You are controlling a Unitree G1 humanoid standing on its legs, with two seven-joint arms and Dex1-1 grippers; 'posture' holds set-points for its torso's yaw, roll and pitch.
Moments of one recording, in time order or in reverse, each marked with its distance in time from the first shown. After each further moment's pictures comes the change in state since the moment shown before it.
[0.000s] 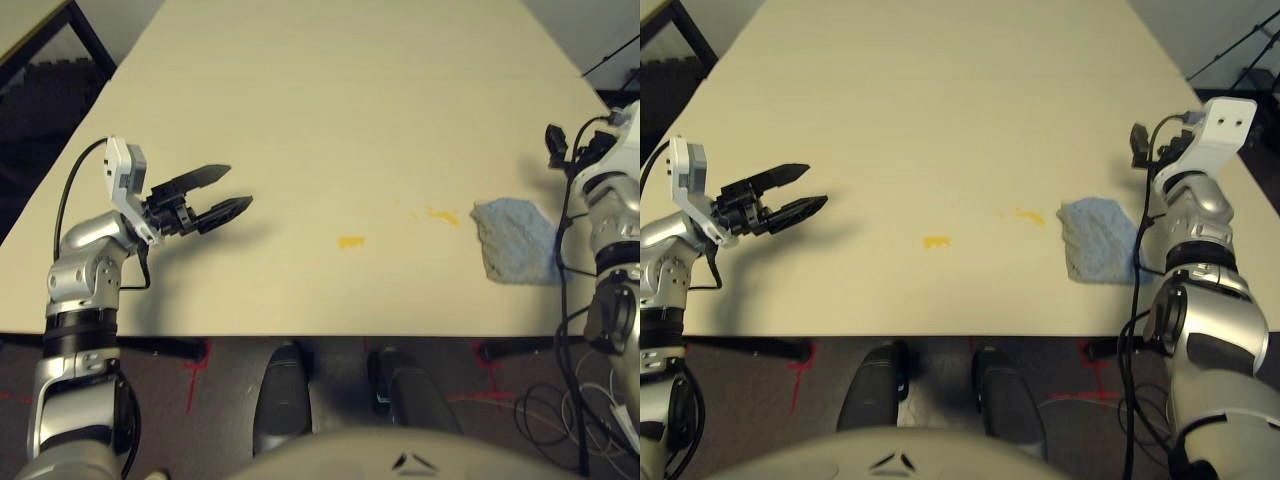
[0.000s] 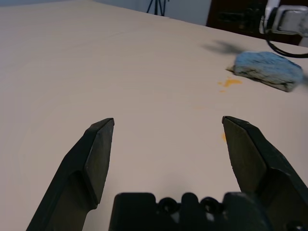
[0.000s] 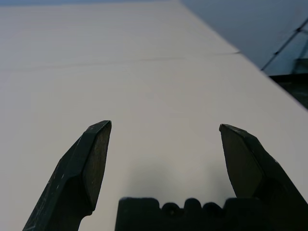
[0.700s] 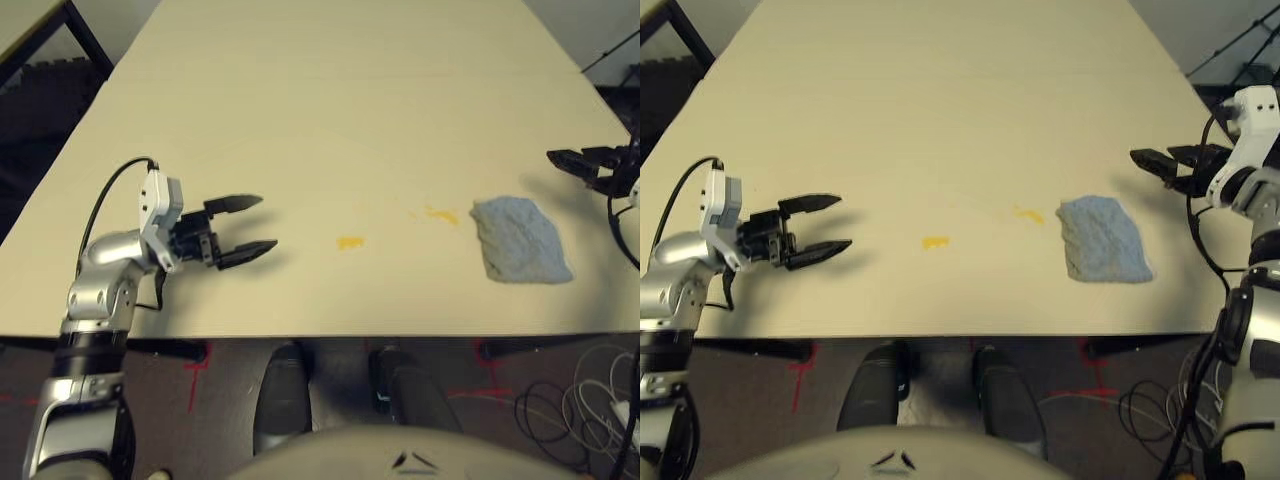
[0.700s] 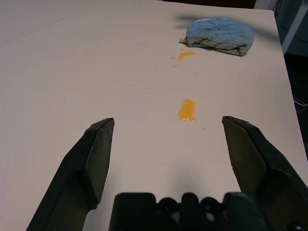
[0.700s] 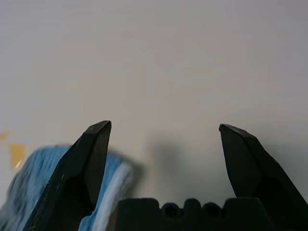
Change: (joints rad) left arm 0.053 -0.008 -0.089 -0.053 0.039 -0.115 -0.066; right arm 0.106 -0.259 0.180 -0.235 -0.026 0.571 0.604
